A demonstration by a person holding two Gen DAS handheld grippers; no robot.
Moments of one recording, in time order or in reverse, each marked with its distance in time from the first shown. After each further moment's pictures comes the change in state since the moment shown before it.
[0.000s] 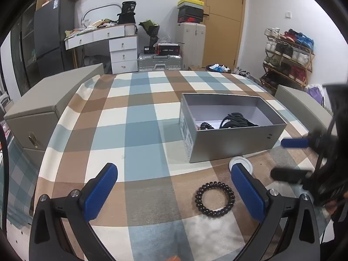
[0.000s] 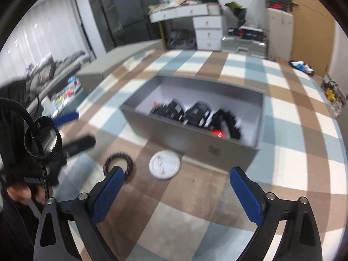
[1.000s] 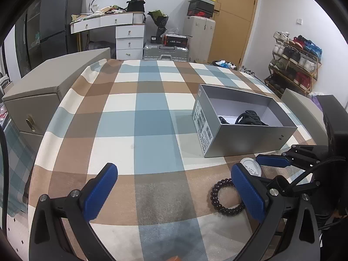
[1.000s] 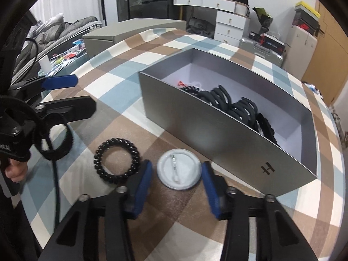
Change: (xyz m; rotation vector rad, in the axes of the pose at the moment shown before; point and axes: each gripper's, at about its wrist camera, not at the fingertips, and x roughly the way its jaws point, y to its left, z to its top) left arm 0.005 0.022 -0.006 -0.068 0.054 -0.019; right arm 0.043 0.043 0.004 -0.207 0.054 -0.089
